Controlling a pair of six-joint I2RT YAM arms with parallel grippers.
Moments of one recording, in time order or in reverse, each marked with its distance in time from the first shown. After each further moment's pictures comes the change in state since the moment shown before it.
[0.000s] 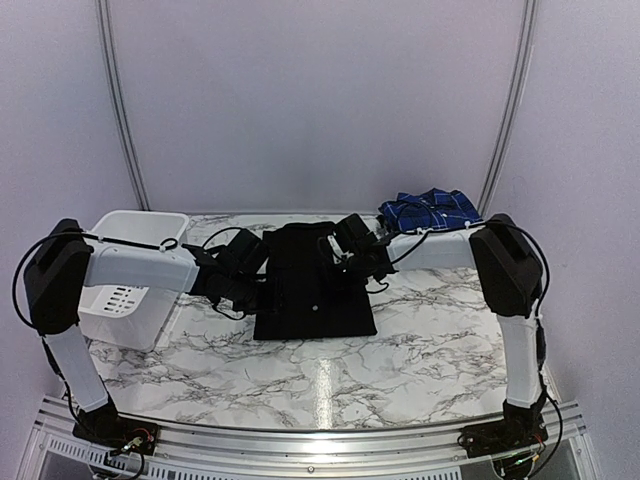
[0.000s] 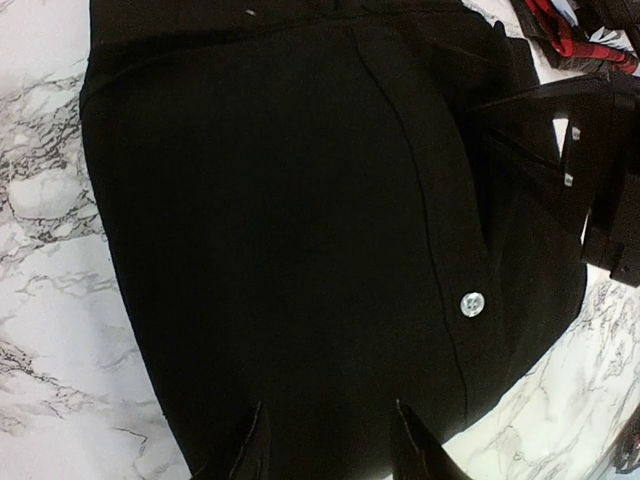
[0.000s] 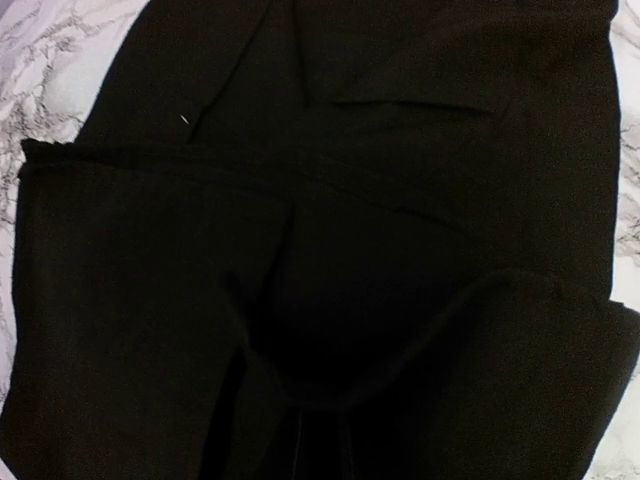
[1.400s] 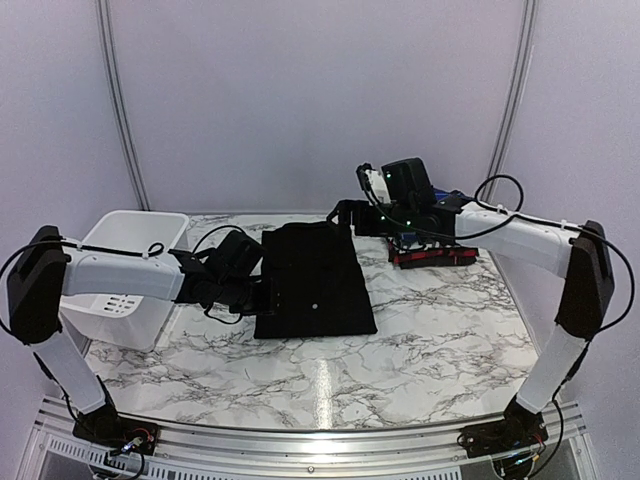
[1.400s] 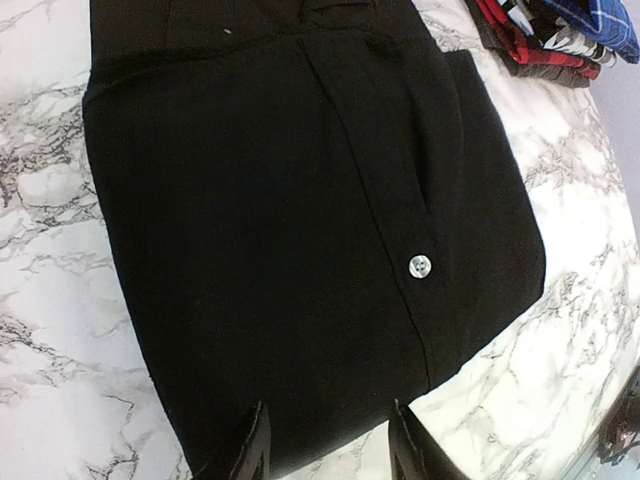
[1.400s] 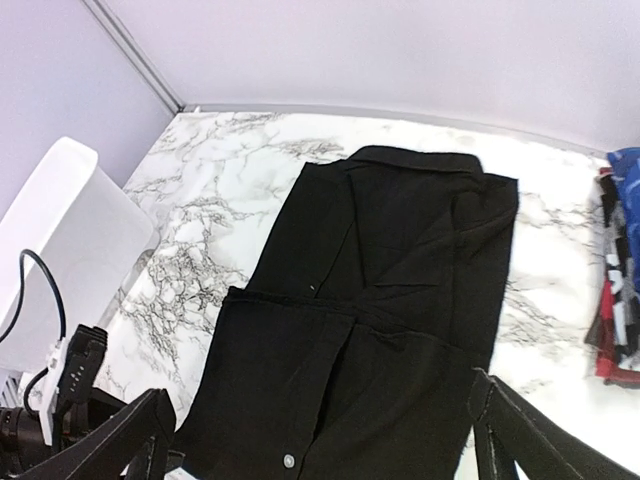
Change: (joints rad) left arm -0.035 -0.102 -0.097 0.063 -0.012 -0.029; right arm -0.055 -0.396 -0.084 0.043 -0.071 0.014
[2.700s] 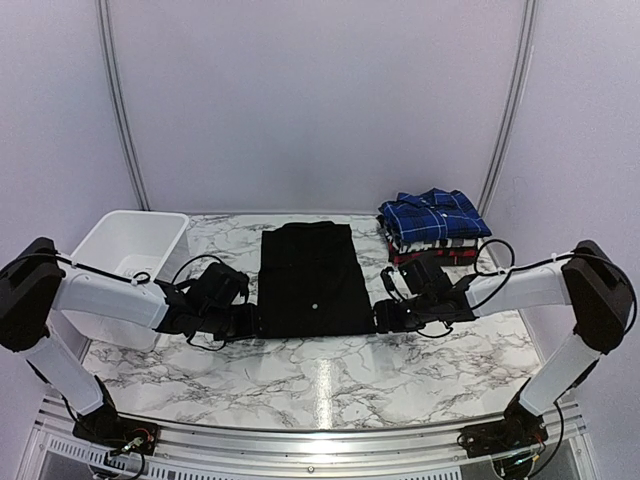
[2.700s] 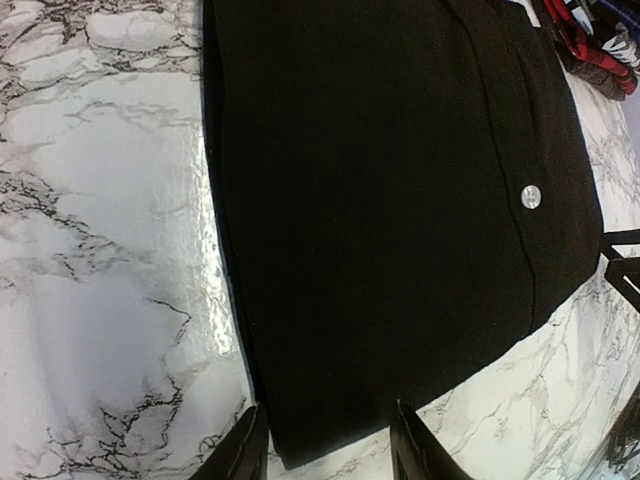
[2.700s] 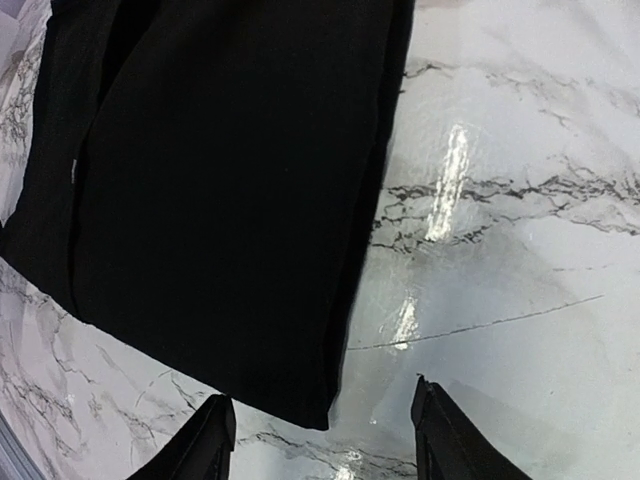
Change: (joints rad) left arm 0.000 -0.098 -0.289 0.185 -0.016 -0.126; right arm 0.010 -0.154 -0.673 0.151 -0.053 0.101
